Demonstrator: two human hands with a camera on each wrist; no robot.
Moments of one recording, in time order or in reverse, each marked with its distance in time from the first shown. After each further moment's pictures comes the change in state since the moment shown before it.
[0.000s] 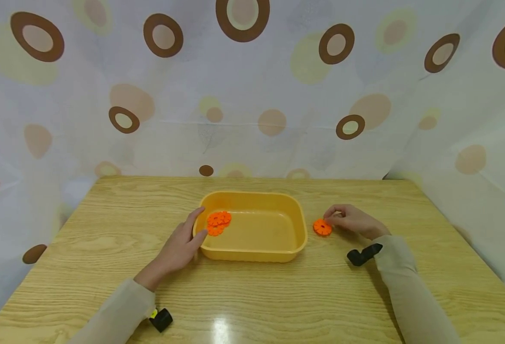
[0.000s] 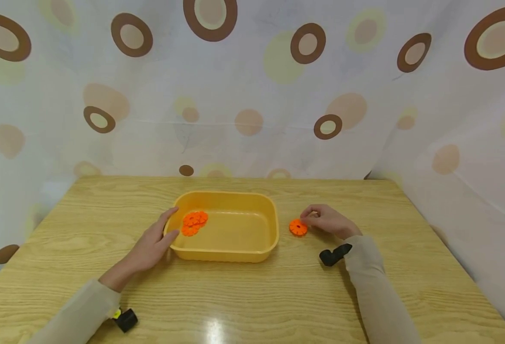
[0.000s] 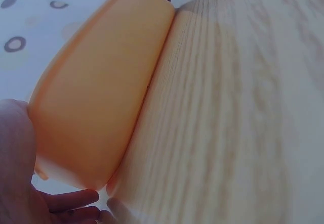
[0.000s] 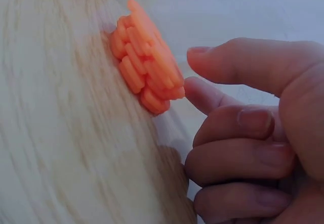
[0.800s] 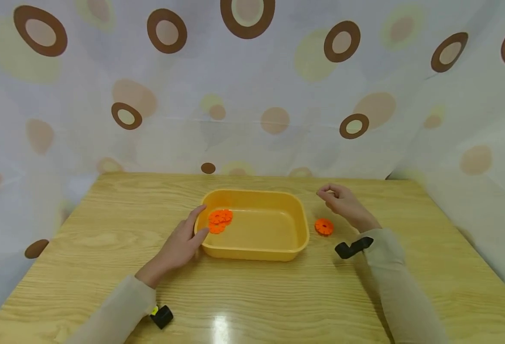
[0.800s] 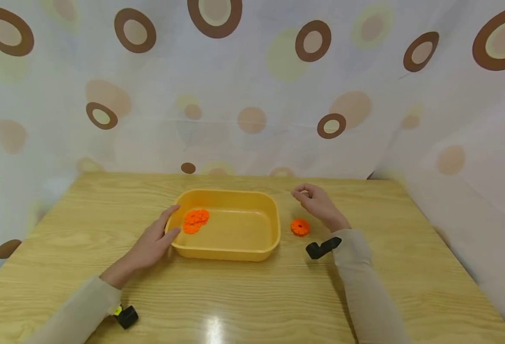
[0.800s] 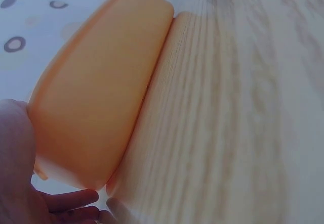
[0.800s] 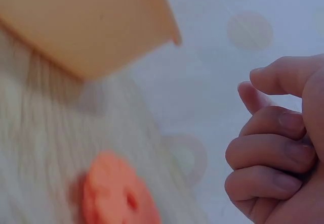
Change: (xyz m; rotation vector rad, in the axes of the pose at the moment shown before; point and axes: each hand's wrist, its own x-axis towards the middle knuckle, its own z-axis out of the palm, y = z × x) left_hand -0.001 0.002 0.000 -0.004 0.007 -0.007; right_hand 0.014 -0.047 0.009 0.130 0.216 -0.096
